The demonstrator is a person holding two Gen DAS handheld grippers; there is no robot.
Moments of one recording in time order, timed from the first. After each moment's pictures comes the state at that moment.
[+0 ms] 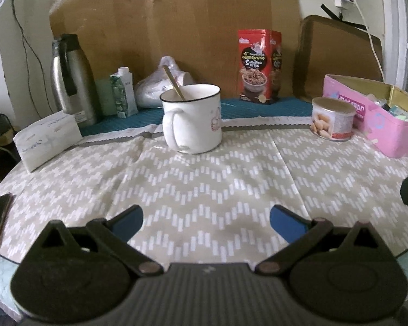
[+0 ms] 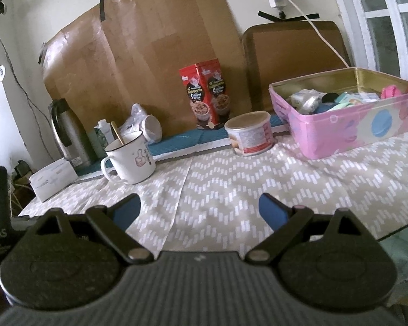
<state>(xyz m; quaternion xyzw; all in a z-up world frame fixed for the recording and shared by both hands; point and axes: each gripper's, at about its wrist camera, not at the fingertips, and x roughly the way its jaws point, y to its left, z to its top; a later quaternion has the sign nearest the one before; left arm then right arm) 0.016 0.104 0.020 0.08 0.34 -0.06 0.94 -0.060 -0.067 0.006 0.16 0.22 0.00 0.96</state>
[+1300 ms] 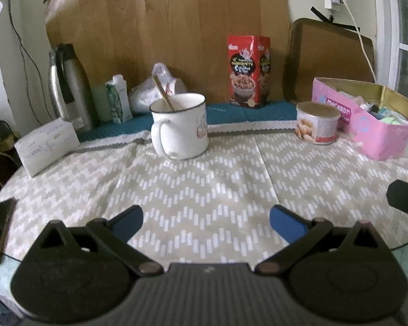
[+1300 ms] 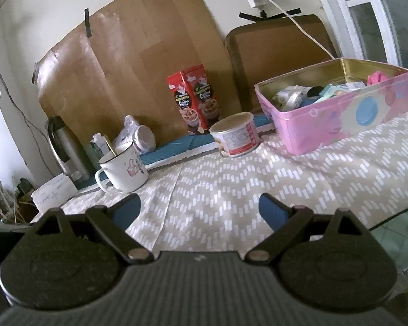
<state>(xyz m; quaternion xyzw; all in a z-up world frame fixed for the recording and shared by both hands) 0.006 0.095 0.038 0.08 0.34 -0.08 0.93 -0.072 -0.101 0.001 0.20 0.21 0.01 0.96</state>
